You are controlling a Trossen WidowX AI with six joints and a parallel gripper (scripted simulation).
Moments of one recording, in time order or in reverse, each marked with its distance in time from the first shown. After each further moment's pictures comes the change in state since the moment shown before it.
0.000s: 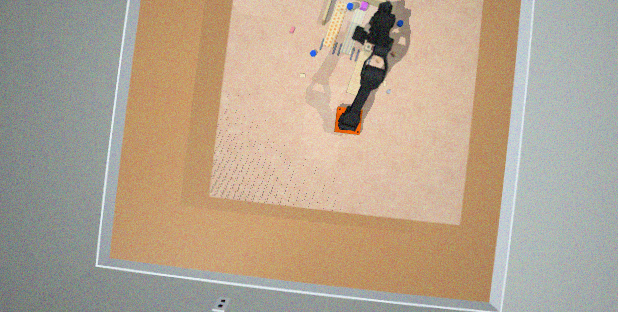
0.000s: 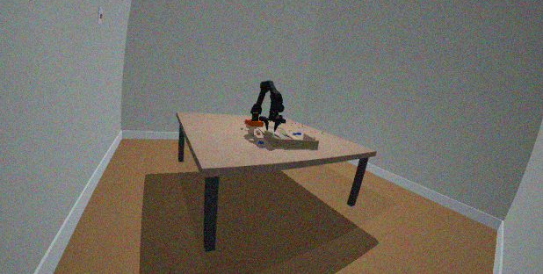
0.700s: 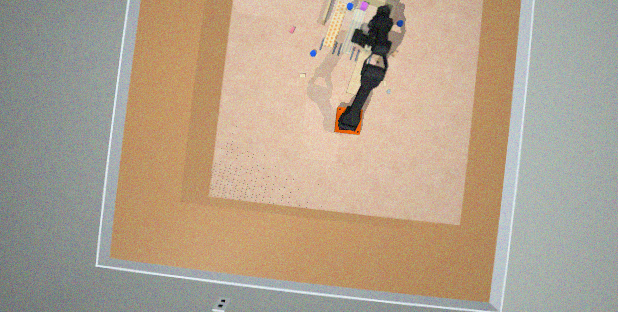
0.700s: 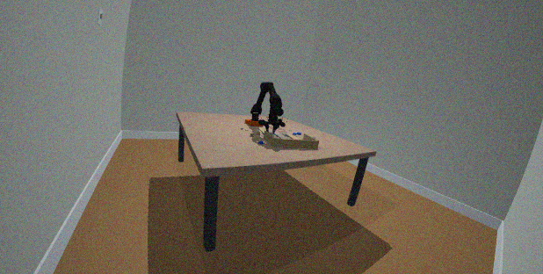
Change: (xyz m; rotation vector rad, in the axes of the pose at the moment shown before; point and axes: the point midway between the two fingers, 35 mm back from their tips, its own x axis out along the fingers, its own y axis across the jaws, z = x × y) arm 0.026 0.000 -0.001 0.000 0.002 0.000
